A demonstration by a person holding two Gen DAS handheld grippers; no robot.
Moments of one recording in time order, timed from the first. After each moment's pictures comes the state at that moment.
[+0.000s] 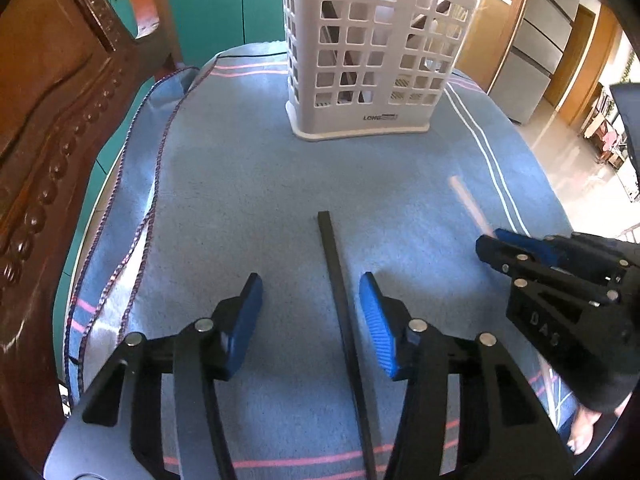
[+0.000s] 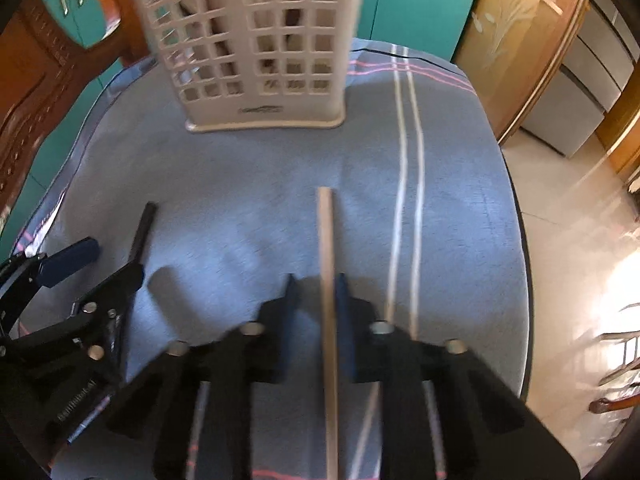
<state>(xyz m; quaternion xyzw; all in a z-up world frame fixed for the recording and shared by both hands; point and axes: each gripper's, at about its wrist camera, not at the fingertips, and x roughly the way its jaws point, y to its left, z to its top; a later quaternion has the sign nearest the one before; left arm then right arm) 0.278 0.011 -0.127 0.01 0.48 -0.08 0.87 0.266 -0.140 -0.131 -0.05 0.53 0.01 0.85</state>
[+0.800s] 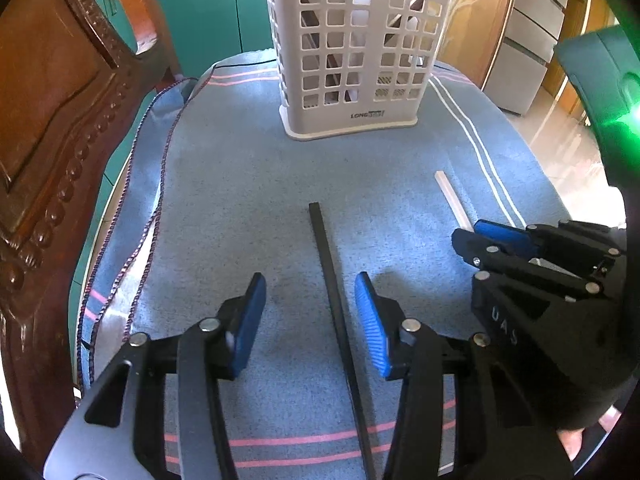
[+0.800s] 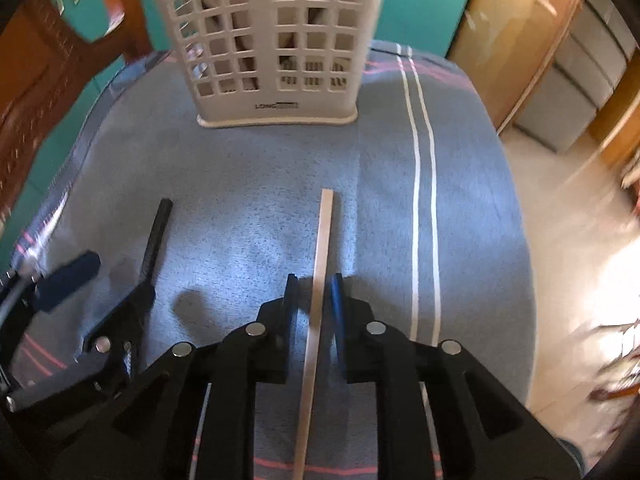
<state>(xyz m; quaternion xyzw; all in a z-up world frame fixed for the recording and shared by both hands) 0.266 0.003 -0.119 0.03 0.48 -0.08 0.88 0.250 -0.113 -0.129 -0.06 0.53 0.00 0.85</state>
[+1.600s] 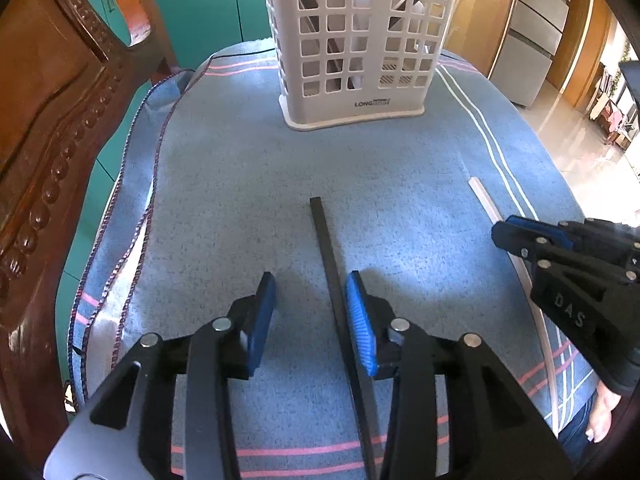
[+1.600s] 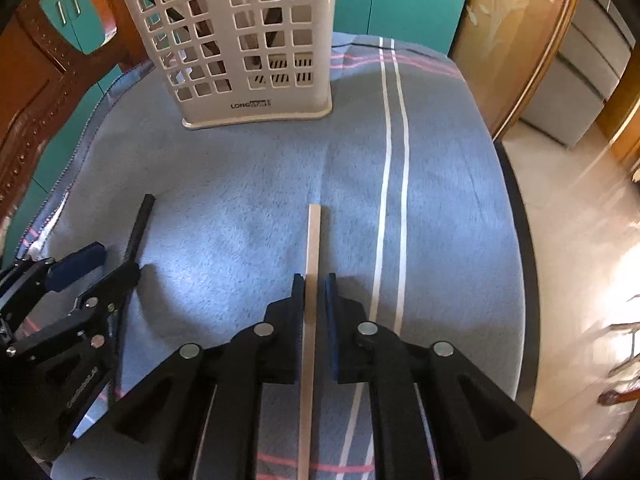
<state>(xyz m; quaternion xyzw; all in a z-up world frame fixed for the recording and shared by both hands) 0.275 0.002 -0.129 0.04 0.49 -0.07 0.87 0.249 -0.161 -0.129 -0.03 0.52 0.02 0.85</state>
